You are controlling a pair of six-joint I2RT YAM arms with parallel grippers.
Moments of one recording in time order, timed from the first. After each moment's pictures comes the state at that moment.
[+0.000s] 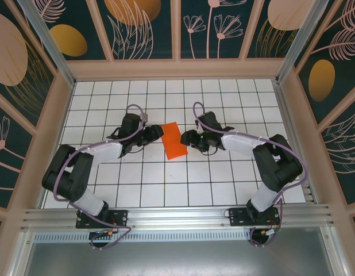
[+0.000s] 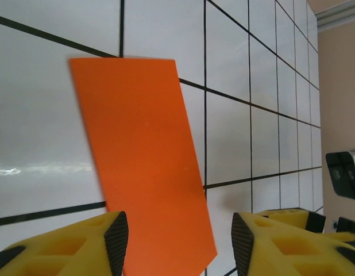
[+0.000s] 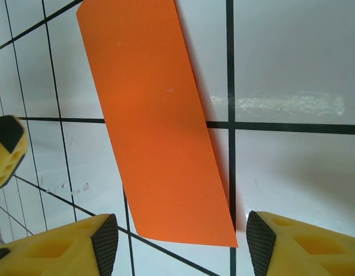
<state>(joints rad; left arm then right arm) -0.42 1.62 0.76 0.18 0.40 -0.86 0.58 1.67 0.92 -0.18 -0.38 0.79</state>
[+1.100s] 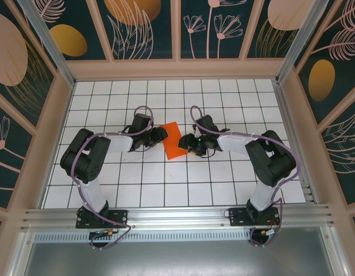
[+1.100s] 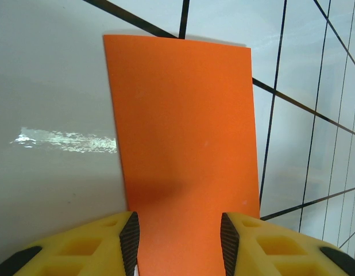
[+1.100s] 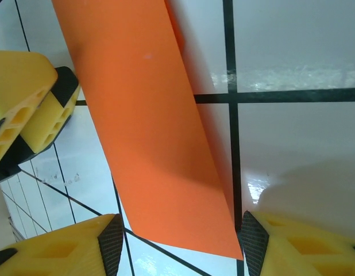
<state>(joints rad) -0.45 1.84 0.85 0.18 0.35 -0.91 0.60 1.75 0.91 -0.13 -0.45 0.84</state>
